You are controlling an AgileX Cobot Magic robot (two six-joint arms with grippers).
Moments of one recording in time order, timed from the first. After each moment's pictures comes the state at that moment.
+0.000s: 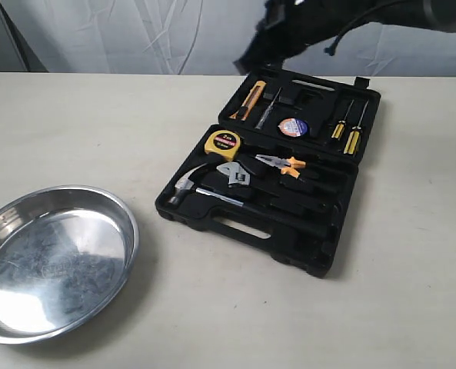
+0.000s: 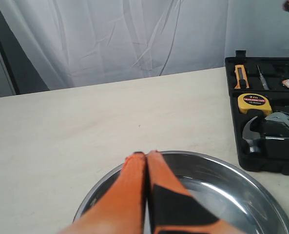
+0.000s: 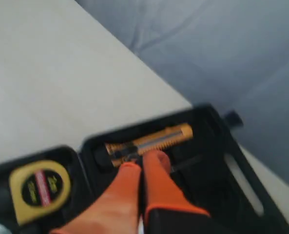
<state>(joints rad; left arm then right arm) -0.07 0.01 0.00 0.00 0.23 0.03 0.39 1.95 -1.54 0.21 0.39 -0.59</state>
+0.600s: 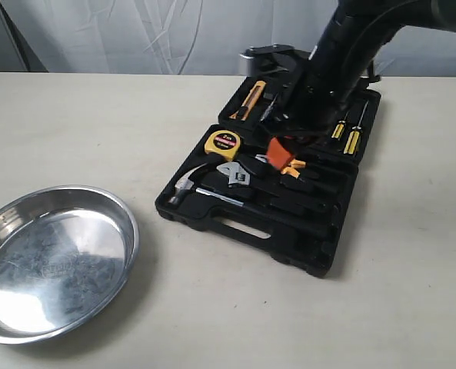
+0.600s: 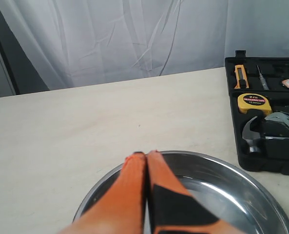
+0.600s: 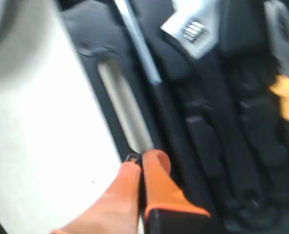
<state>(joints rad) -0.07 0.01 0.00 0.00 0.23 0.03 0.39 1.95 -1.54 0.44 1.21 -0.59</state>
